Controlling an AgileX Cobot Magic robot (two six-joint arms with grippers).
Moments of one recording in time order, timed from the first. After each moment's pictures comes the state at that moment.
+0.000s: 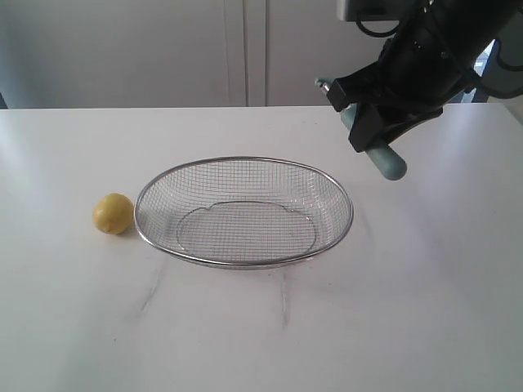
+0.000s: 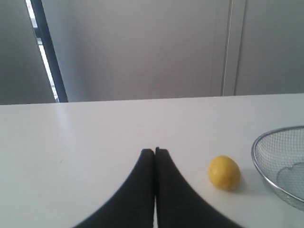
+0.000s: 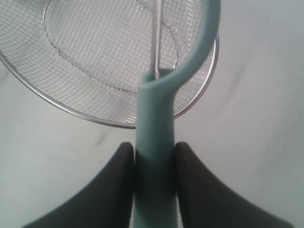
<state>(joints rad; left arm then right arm) 0.02 0.12 -0.29 -0.13 0.35 0.15 0.31 1.65 -1.55 0.23 1.22 -0.19</state>
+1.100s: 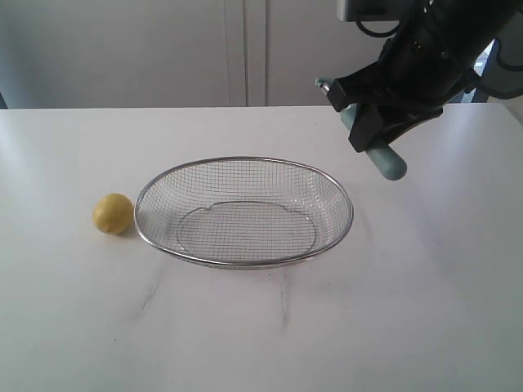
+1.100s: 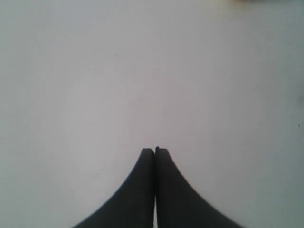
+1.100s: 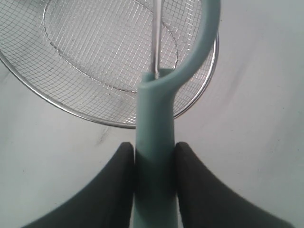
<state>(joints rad) 0.02 0.90 -0.63 -0.06 0.83 0.20 0.31 1.65 -1.55 0.23 1.22 -0.19</state>
